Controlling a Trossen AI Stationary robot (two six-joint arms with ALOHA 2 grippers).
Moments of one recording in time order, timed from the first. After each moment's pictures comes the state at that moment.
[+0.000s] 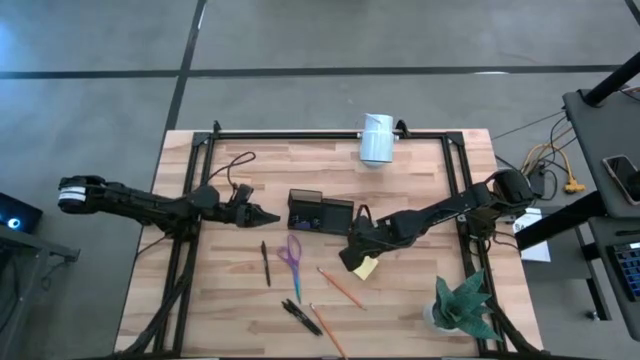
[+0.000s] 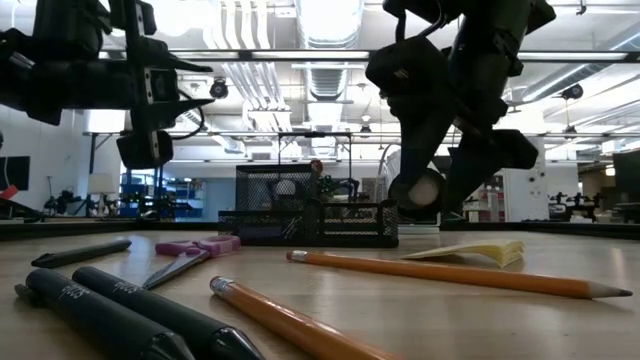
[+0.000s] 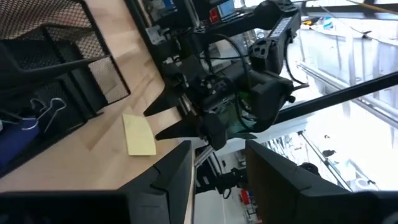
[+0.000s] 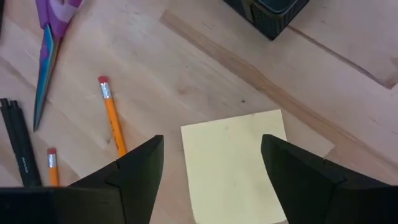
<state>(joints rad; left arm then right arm) 0.07 0.94 0.10 0.86 0.17 -1.20 0.24 1.72 1.05 -0.49 0.06 1.25</state>
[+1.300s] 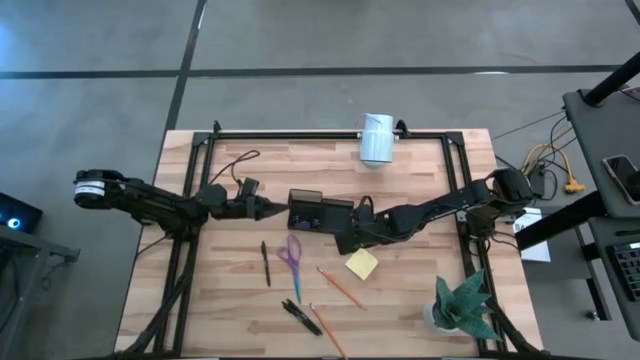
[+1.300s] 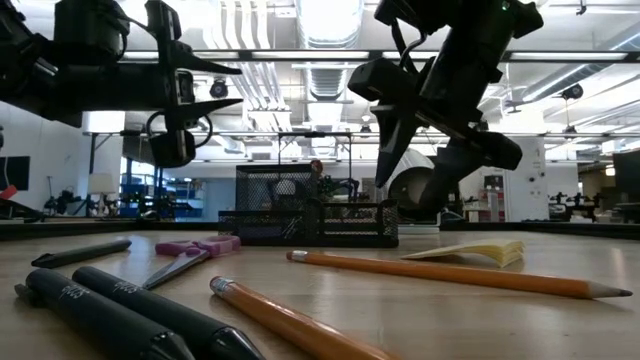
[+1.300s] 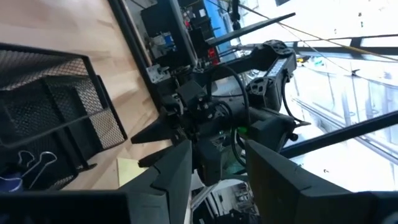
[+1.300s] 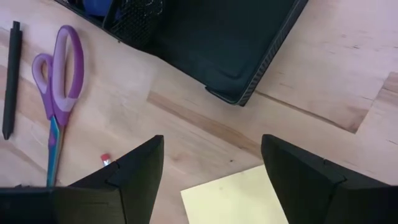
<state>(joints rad) 0.09 1.17 0.16 1.10 0.06 -1.22 0.19 1.71 1.06 -0.47 0.21 1.39</state>
